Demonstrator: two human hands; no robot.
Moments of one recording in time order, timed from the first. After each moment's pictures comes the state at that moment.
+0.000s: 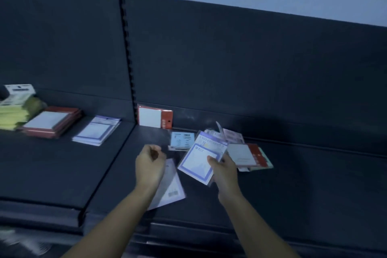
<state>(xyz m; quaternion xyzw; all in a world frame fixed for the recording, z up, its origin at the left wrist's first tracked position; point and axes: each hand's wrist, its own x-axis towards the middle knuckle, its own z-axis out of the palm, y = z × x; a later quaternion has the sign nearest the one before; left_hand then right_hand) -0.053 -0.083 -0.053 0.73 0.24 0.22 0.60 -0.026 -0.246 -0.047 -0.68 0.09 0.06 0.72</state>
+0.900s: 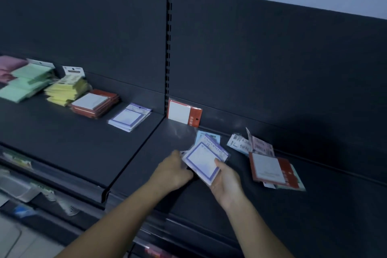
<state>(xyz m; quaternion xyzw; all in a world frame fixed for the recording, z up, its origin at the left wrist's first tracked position) -0.082 -0.056 -0.038 0.88 0.22 -0.06 0.43 -0.023 -0.188 -0.066 -0.46 0.13 0.27 0.84</state>
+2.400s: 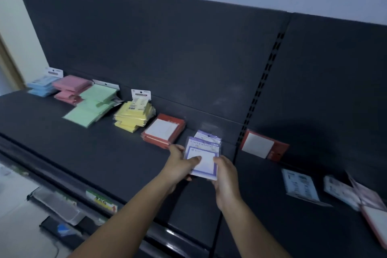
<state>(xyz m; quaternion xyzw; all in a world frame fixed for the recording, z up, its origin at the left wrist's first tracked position) -0.107 0.193 -0.045 0.68 0.25 0.09 0.68 -0.062 0.080 -0.051 -0.64 0.02 0.19 0.75</state>
